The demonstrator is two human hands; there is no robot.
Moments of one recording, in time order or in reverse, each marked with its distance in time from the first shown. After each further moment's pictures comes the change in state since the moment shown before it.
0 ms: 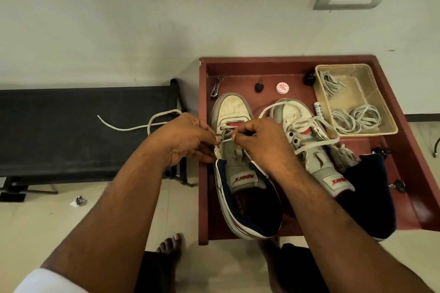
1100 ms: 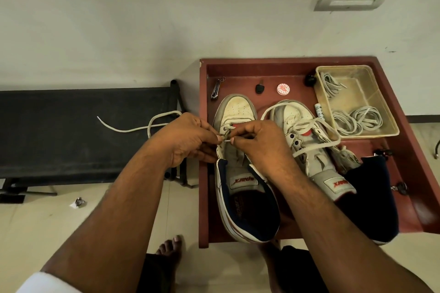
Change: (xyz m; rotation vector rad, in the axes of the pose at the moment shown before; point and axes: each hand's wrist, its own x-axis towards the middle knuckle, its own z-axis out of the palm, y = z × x) left_hand -0.002 0.003 0.003 -0.004 0.038 0.033; right_hand -0.001 0.002 0.006 0.158 0.000 0.000
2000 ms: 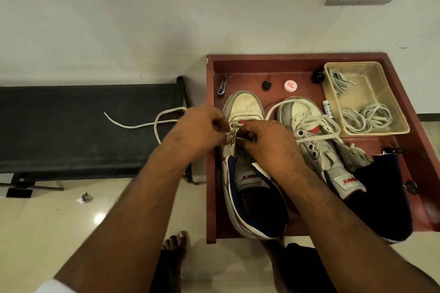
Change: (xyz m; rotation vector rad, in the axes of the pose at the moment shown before) left_hand -0.006 0.002 0.008 0.709 0.229 0.318; right_hand 0.001 -0.004 0.000 -0.610 -0.070 -0.072
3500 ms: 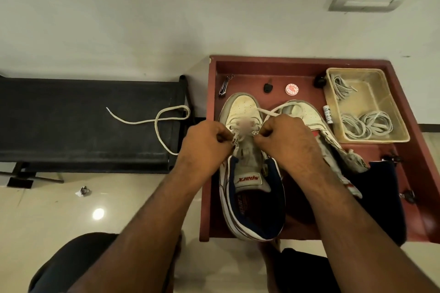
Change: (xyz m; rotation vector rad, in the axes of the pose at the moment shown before) left_hand -0.017 0.001 0.036 -0.200 0.166 -0.116; right_hand 0.001 0.017 -0.025 -0.063 0.022 0.110
